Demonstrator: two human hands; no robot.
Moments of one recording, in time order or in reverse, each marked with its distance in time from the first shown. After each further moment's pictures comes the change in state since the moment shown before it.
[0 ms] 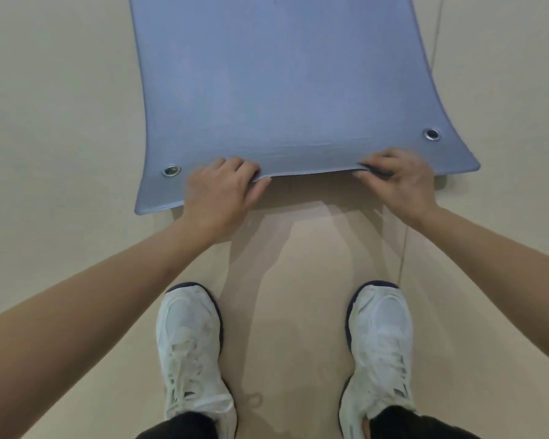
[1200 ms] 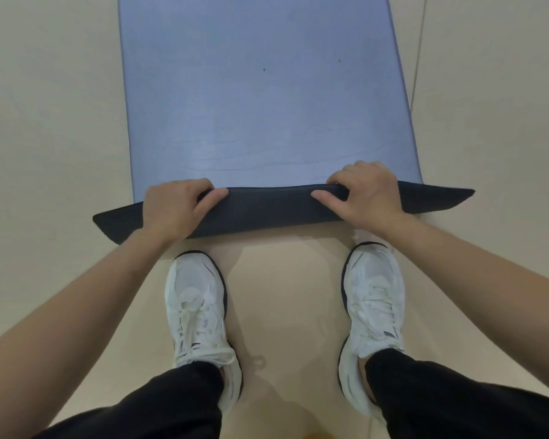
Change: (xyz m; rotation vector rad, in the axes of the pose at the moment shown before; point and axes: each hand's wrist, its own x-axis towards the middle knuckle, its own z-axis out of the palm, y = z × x) left_hand -0.078 -0.033 -0.029 -0.072 -0.328 -0.211; right_hand -0.074 -0.043 0.016 -0.250 -0.016 -0.252
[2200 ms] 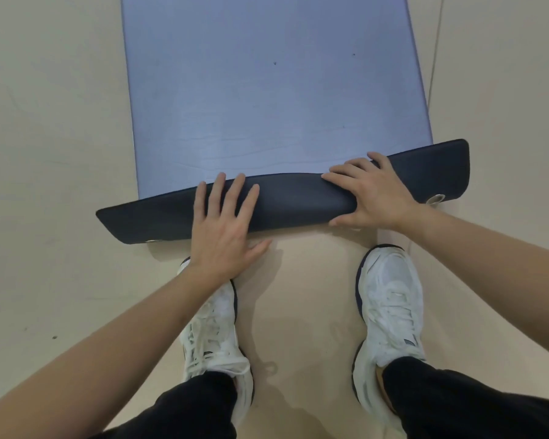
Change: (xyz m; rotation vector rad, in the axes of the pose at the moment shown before) left_hand -0.038 0.041 0.044 0.210 0.045 0.158; right_hand 0.011 0.021 0.018 -0.117 -0.439 -0.206
